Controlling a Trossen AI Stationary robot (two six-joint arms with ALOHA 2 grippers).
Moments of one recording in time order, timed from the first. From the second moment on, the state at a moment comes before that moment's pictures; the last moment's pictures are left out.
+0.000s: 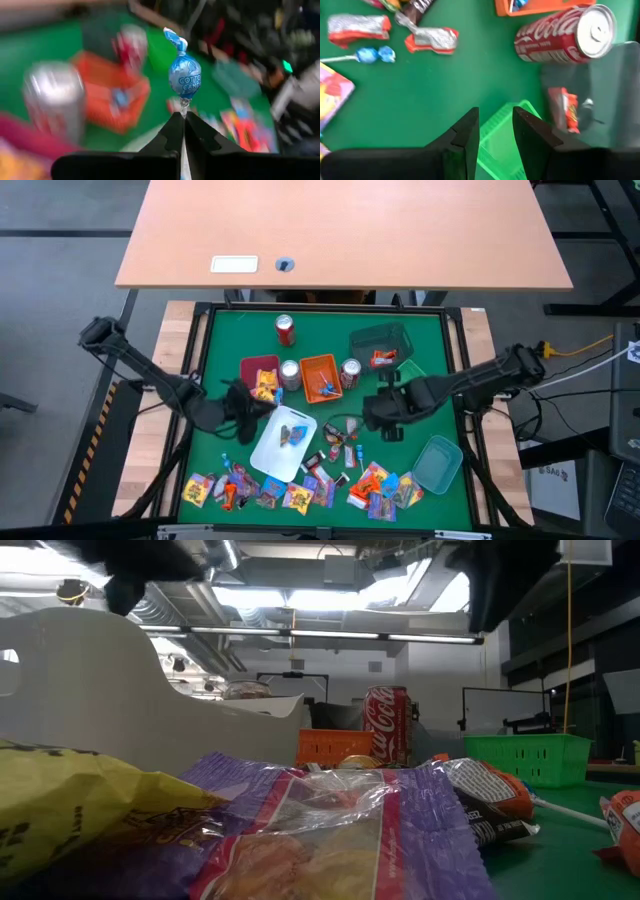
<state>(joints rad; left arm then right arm) -0.54 1.02 0.59 -0.02 -0.79 -0.73 0.35 1.60 1.45 -1.27 0.33 0.24</state>
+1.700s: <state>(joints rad) -0.07 1.63 0.59 0.83 -0.51 -0.32 0.48 1.60 1.45 -1.22 0.36 0.61</state>
